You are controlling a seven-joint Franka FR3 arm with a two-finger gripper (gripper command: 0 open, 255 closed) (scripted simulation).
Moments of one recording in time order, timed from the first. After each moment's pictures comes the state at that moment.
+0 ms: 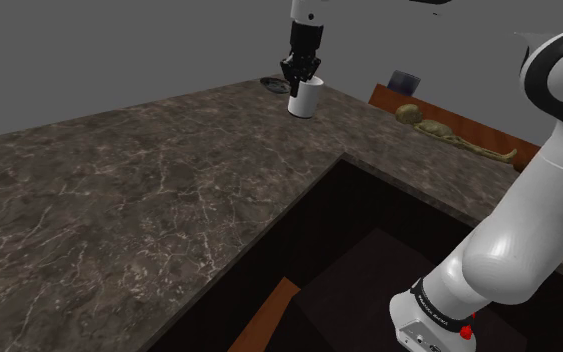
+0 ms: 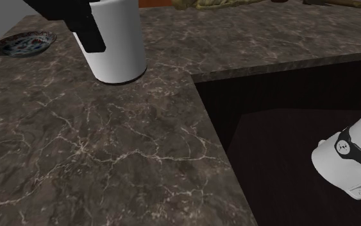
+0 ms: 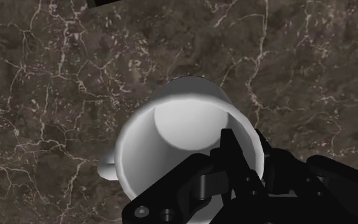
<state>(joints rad) 0.00 0.13 0.15 -1.51 -0.08 1.58 0.12</state>
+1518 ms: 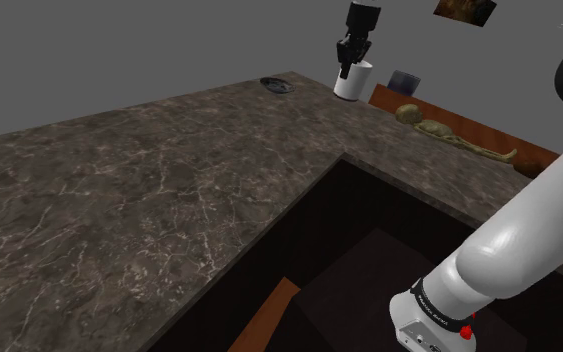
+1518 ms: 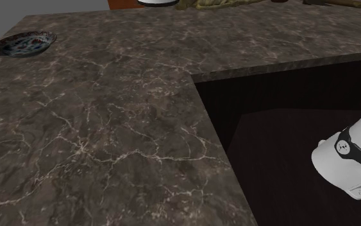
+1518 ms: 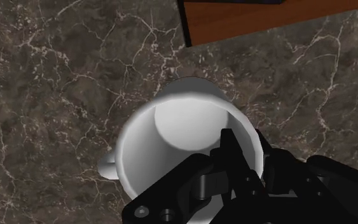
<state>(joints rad) -0.14 0.00 0.04 -1.52 -0.07 1.48 -0.14</state>
